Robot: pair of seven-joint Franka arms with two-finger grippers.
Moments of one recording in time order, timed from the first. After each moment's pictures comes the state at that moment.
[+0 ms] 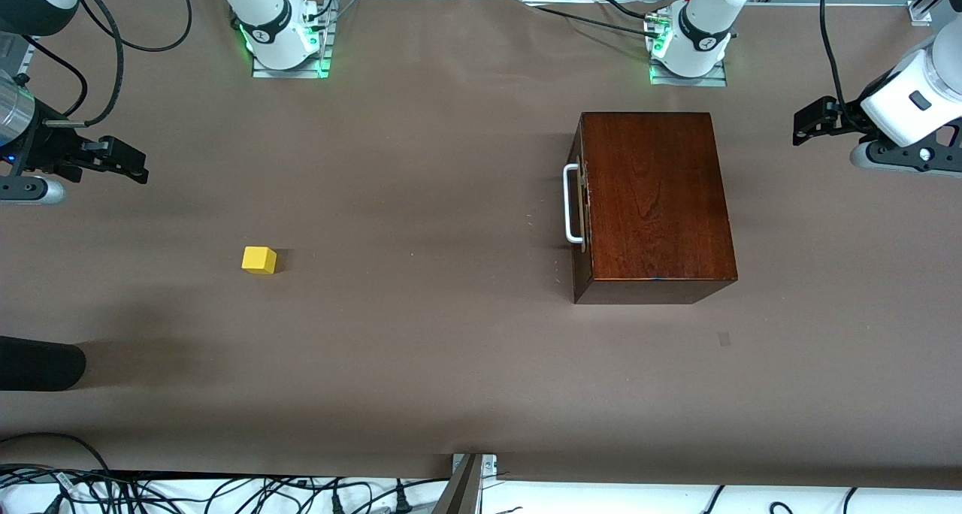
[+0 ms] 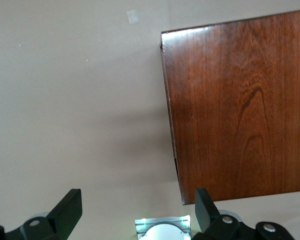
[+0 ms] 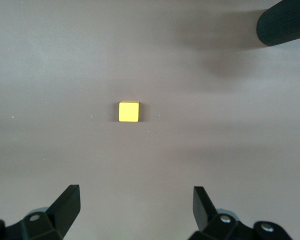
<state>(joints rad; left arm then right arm) -0.06 0.00 0.00 -1.62 0.03 1.43 0.07 0.15 0.09 -0.13 -1.56 -0.03 1.60 0.01</state>
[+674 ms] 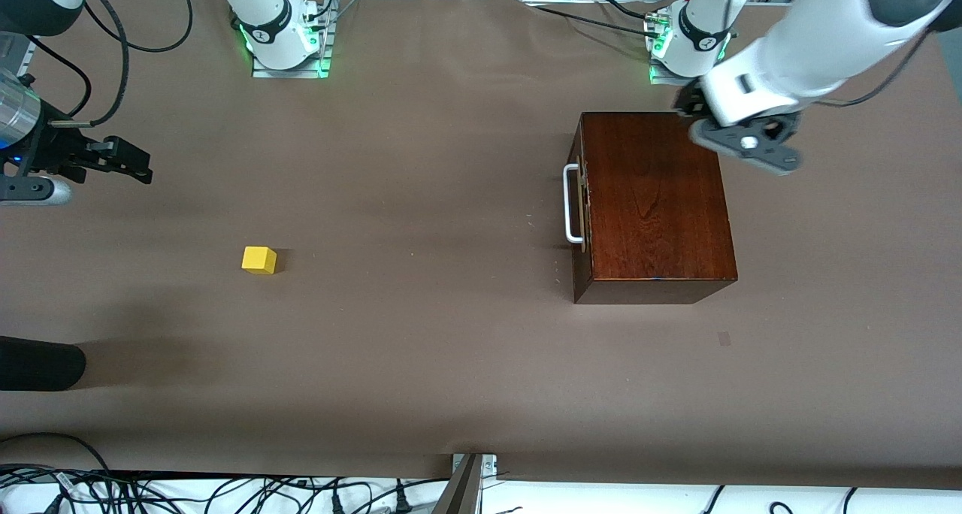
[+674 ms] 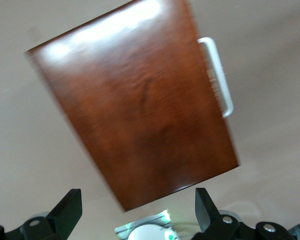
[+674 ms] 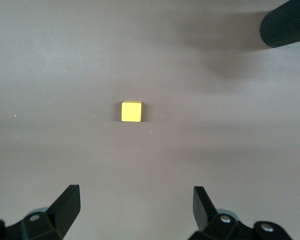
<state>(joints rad) -0.12 0.08 -0.24 -1.58 -0.06 1.44 0.05 0.15 0.09 -0.11 -1.56 -0.03 1.60 0.01</state>
